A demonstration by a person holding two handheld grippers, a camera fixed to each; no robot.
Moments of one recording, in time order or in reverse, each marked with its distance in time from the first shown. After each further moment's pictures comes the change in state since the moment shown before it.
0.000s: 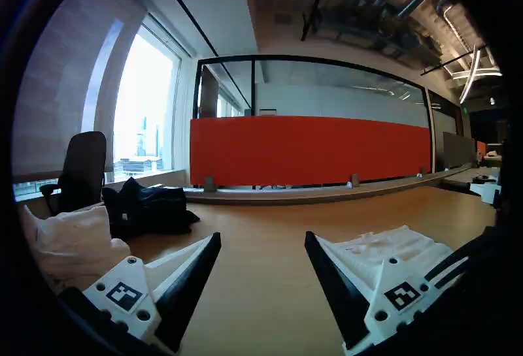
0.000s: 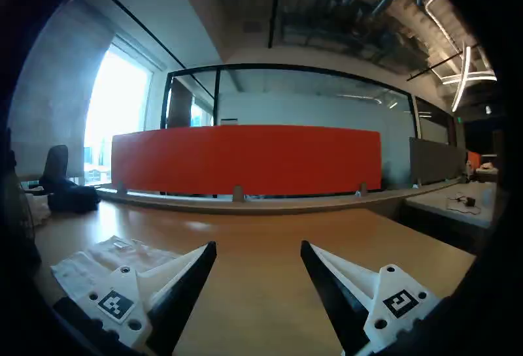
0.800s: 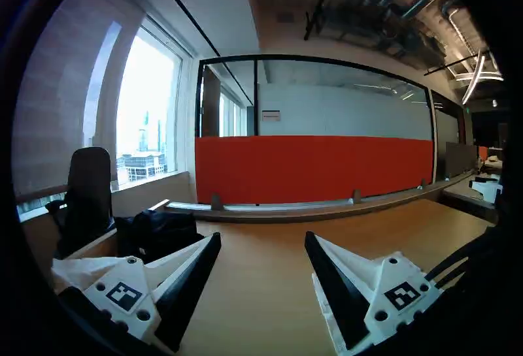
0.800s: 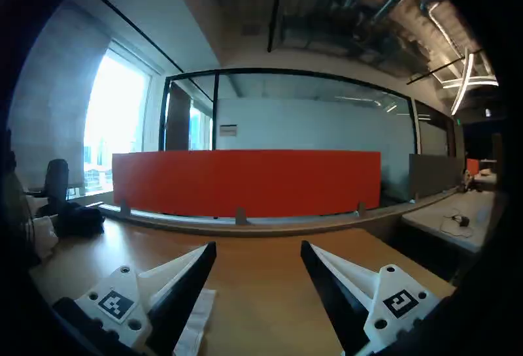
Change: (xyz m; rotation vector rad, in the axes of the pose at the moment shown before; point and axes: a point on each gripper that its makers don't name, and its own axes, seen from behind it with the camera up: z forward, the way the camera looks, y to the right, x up) left arm 0.116 -0.016 -0.008 0.010 -0.037 0.004; right arm 0.119 -0.016 -0.011 -0.008 -0.007 -0.001
